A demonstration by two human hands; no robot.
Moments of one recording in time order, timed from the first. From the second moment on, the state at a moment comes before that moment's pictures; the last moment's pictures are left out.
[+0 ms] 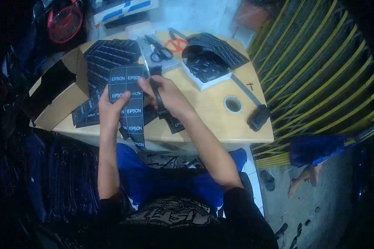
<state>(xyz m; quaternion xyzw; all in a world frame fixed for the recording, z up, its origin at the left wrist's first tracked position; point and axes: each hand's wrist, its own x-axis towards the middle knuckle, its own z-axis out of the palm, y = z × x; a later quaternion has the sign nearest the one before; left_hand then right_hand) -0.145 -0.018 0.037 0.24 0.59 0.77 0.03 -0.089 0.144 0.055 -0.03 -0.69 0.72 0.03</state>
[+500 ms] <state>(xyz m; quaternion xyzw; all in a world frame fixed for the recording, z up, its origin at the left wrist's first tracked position) -0.131 -0.042 0.060 0.17 0.56 0.81 0.01 -0.034 0.162 0.076 -0.03 -0.71 0.68 0.16</state>
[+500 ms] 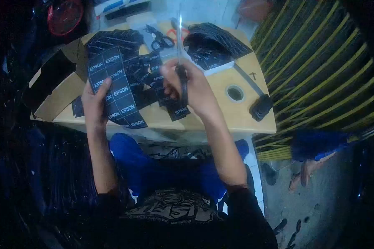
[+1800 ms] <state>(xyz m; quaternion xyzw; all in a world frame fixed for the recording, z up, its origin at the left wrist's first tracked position) -0.014 -0.048 -0.022 -0.01 0.56 0.78 0.27 0.043 0.103 0.007 -0.20 -0.70 0.66 0.15</state>
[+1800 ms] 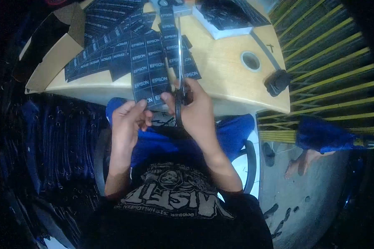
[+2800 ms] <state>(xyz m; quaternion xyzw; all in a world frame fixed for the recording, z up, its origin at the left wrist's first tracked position) -0.006 -0.050 -0.028 -0.01 0.47 0.82 0.32 0.118 0.072 -0.025 -0.13 -0.71 0.68 -0.09</state>
